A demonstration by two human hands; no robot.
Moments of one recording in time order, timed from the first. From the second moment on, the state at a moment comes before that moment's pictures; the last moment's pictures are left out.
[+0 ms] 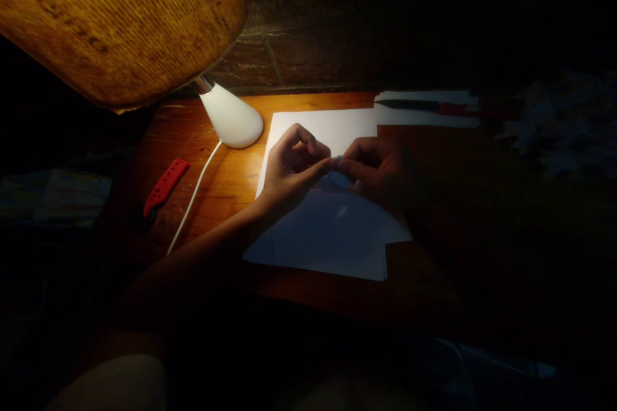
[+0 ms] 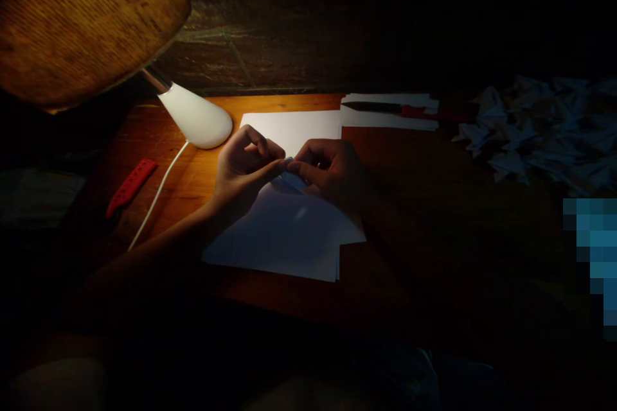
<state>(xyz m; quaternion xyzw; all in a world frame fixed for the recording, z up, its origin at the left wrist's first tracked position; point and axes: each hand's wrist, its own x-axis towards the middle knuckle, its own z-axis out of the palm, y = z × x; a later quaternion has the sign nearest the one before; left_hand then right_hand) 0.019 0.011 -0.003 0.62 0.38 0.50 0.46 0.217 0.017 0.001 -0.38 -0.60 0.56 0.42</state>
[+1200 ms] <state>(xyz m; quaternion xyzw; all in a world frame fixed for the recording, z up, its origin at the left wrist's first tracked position) 0.016 0.004 0.008 0.71 0.38 0.49 0.33 0.218 0.001 0.018 -0.37 -0.69 0.41 0.47</state>
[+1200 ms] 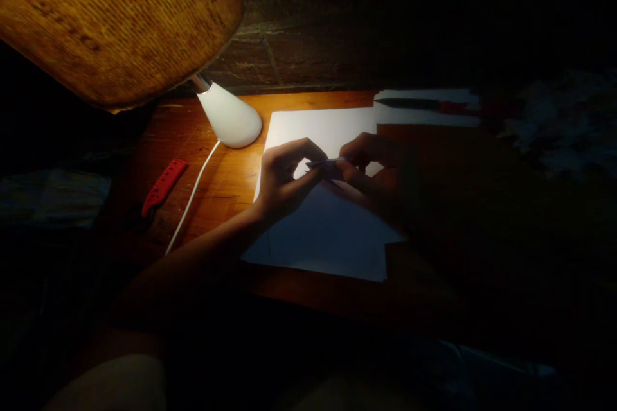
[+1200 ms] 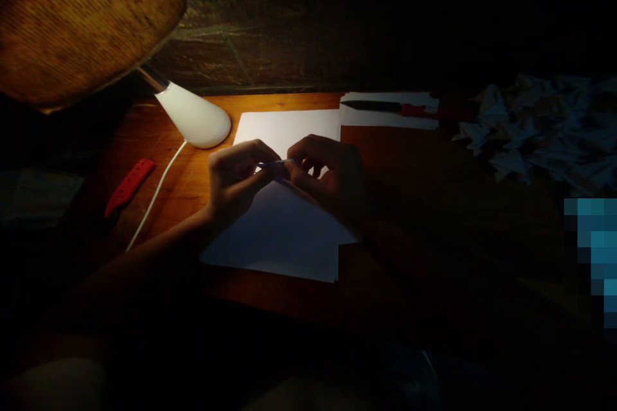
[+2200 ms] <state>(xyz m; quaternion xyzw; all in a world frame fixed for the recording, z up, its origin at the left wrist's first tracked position) 0.018 0.018 0.012 0.57 0.42 0.35 0.61 0.214 0.025 0.001 -0.35 -0.54 0.62 0.45</state>
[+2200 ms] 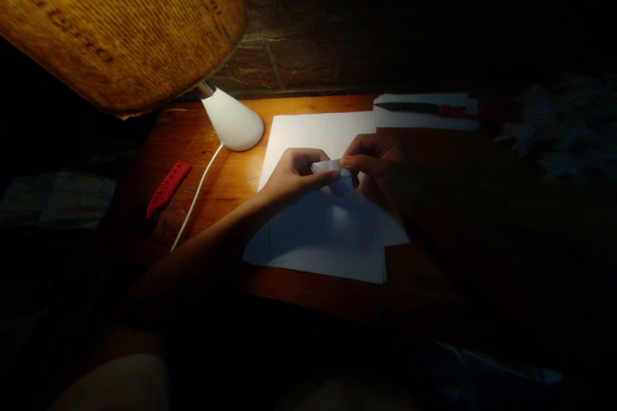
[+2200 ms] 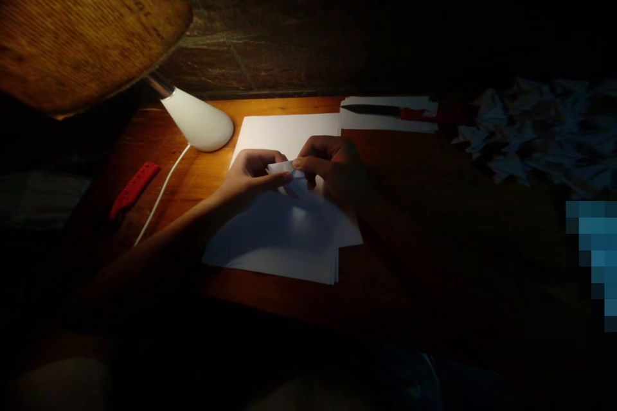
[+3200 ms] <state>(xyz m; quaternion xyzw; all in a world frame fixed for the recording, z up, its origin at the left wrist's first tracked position) 0.017 0.019 0.005 0.56 0.43 0.39 0.59 0.215 0.027 -0.003 -0.33 -0.56 0.63 0.42</state>
